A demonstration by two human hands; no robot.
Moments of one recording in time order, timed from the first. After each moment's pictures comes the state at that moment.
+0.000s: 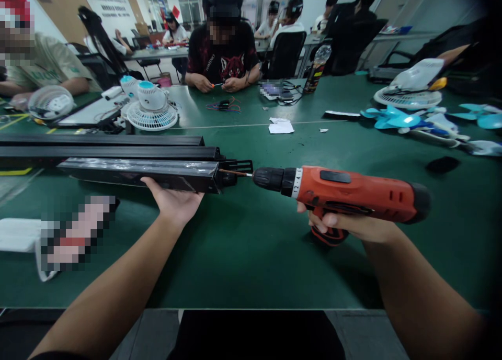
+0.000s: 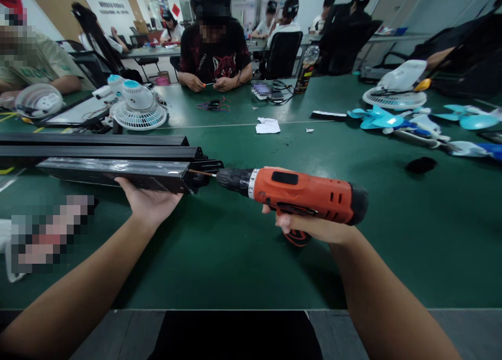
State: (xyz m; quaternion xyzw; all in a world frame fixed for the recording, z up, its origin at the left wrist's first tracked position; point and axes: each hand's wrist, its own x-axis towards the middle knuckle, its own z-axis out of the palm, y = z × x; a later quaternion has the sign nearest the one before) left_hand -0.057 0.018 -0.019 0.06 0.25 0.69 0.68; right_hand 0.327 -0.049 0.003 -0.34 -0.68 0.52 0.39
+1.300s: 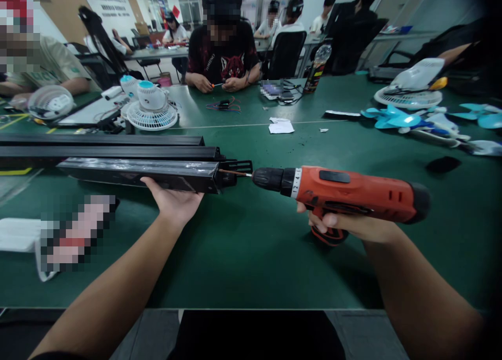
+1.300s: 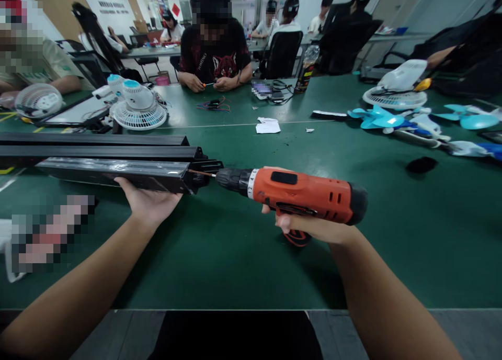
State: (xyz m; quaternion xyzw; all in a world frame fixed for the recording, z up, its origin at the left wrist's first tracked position) left_hand -0.056 0.017 -0.018 0.07 0.26 0.69 0.68; right_hand 0.328 -0.048 -0.001 -0.33 -0.67 0.54 0.39
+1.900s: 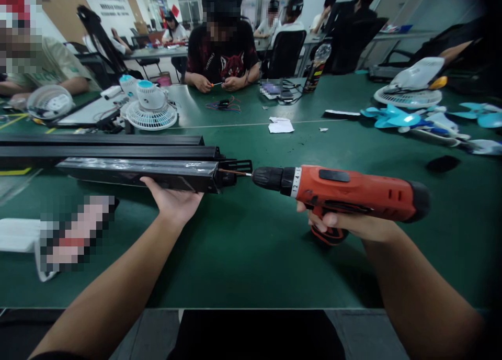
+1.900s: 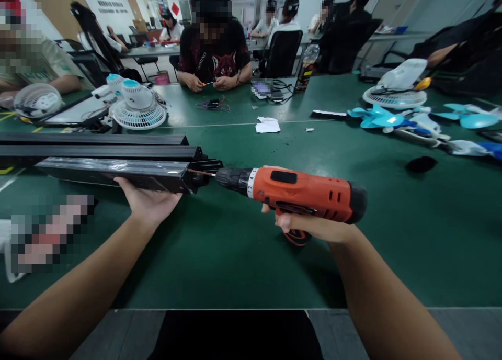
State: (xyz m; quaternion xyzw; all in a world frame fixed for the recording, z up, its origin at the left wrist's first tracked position) left_hand -0.054 0.017 -0.017 0.07 0.29 0.69 0.66; right_hand 0.325 -0.049 0.000 -0.31 -0.65 0.56 0.41
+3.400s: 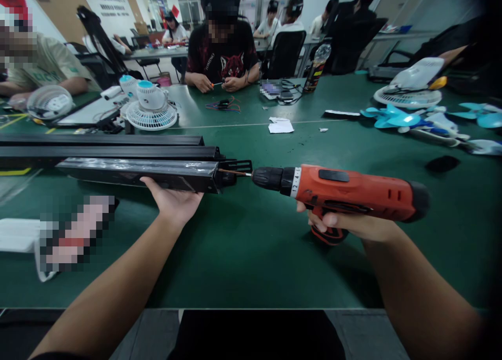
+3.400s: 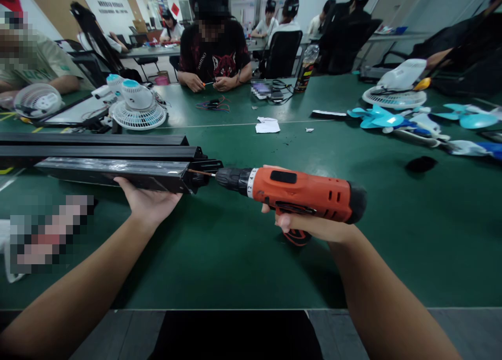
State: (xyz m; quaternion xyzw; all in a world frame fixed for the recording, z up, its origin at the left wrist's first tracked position) left_hand -0.054 0.016 -0.015 0.07 0.27 0.69 0.67; right_hand 0.324 -0.049 0.006 -0.33 -0.66 0.54 0.39
